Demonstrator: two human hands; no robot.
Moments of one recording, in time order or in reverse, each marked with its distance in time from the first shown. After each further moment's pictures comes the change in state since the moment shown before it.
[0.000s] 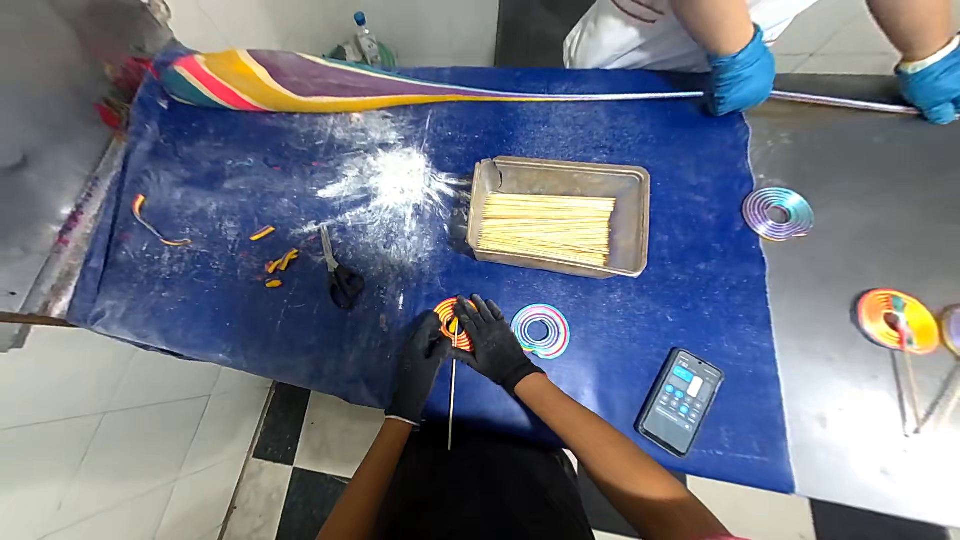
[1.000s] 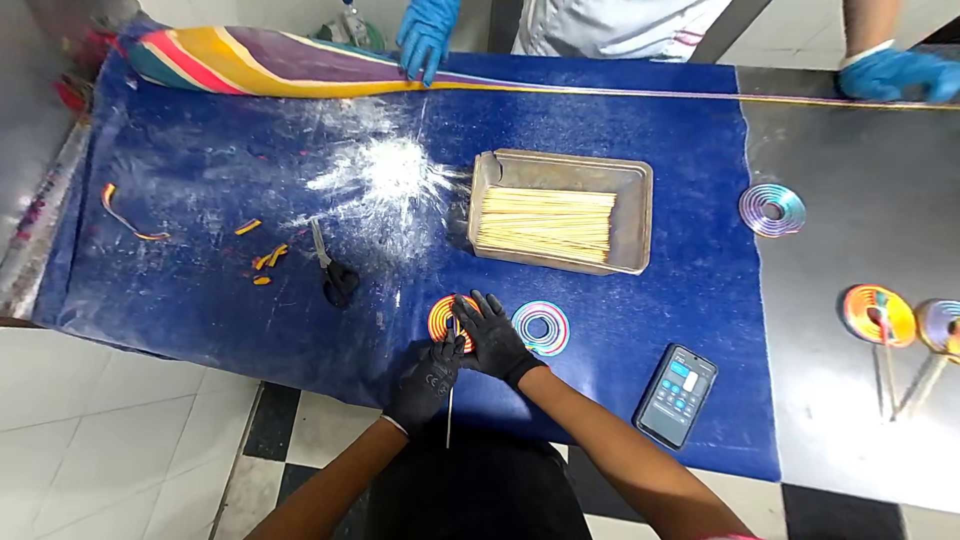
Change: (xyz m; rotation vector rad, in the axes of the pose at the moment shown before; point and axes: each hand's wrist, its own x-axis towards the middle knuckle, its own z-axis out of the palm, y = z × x) left_hand -0.015 0.002 0.004 1.064 -0.436 0.487; right_hand 0.001 0.004 -0.004 -0.037 -0.031 -0.059
